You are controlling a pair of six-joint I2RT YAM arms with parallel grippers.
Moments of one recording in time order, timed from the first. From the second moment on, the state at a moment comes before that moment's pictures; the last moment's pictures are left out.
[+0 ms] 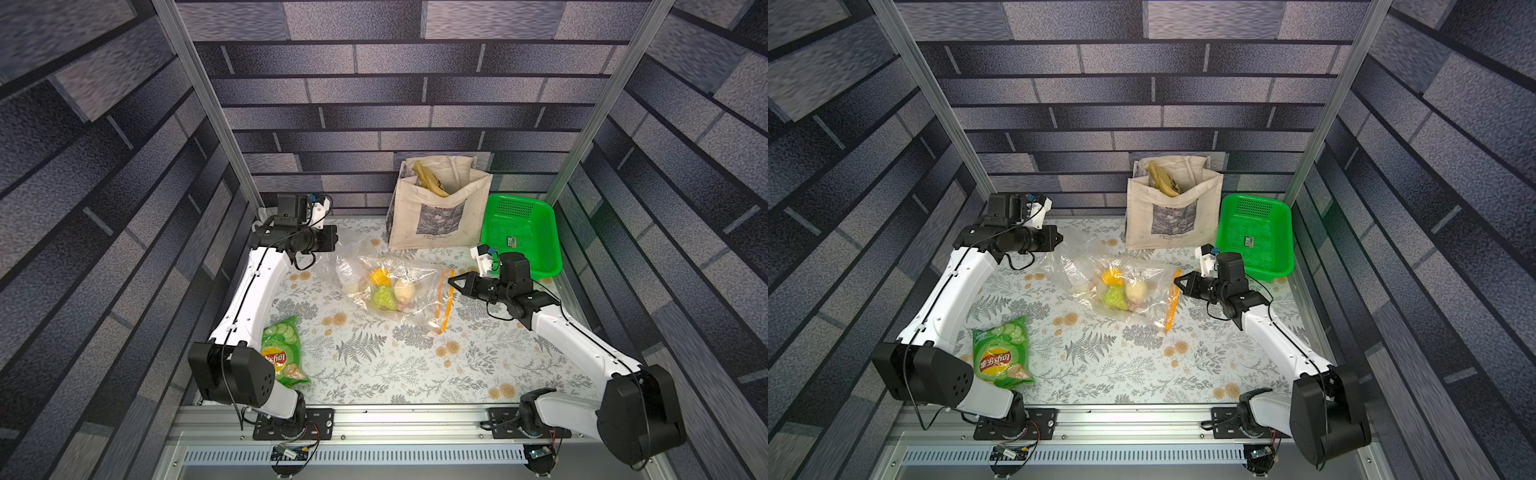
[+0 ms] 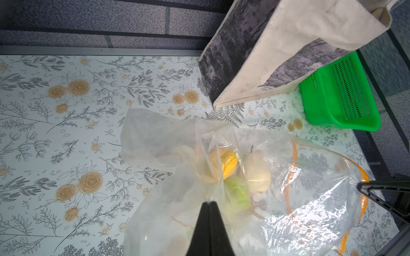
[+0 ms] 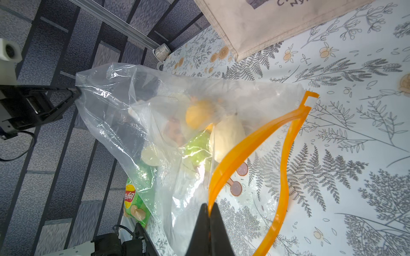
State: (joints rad) left arm -0.09 1.51 1.54 -0.83 0.34 -0.08; right arm 0.30 1.23 0.78 -0.13 -0.60 0.59
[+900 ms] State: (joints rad) left arm -0.26 1.55 1.61 -0.89 0.30 0.09; right arm 0.31 1.33 0.86 -0.13 -0.72 0.60
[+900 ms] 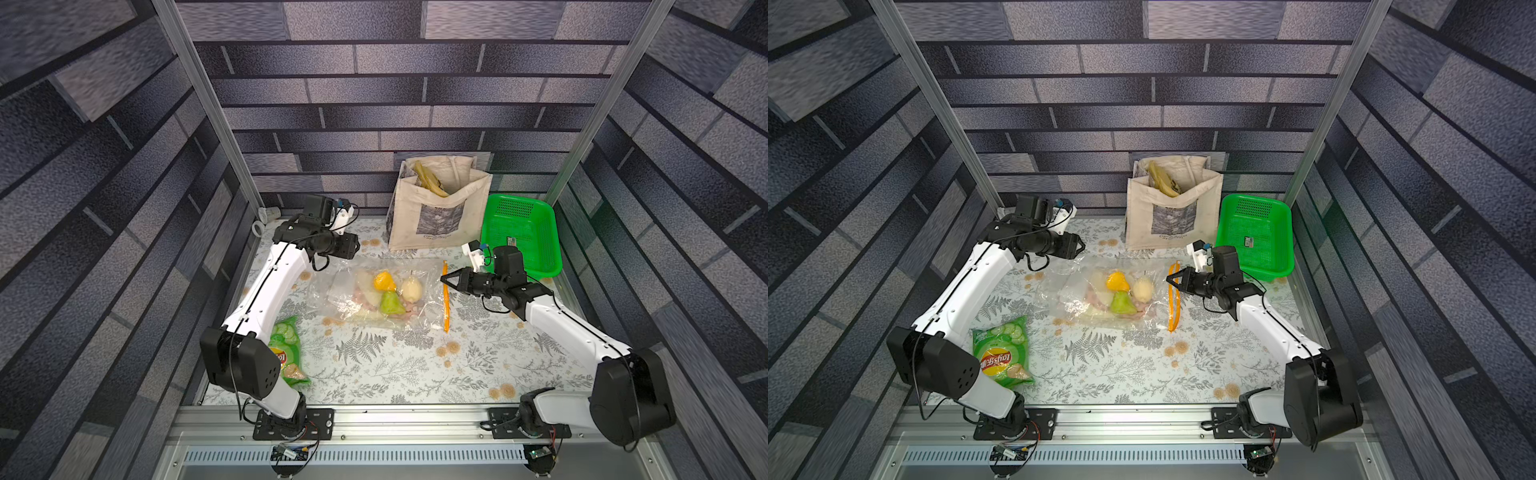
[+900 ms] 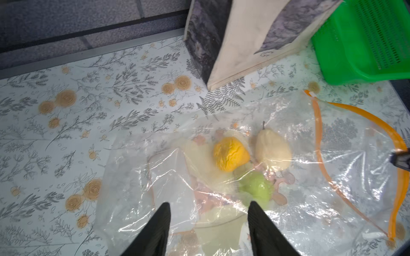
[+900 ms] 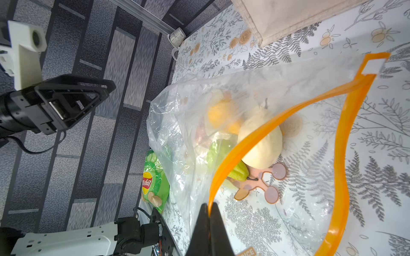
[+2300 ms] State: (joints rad) left arm -0.50 1.85 1.61 -0.77 0.64 0.62; right arm 0.31 1.41 0.95 -0.15 -0.92 0.61
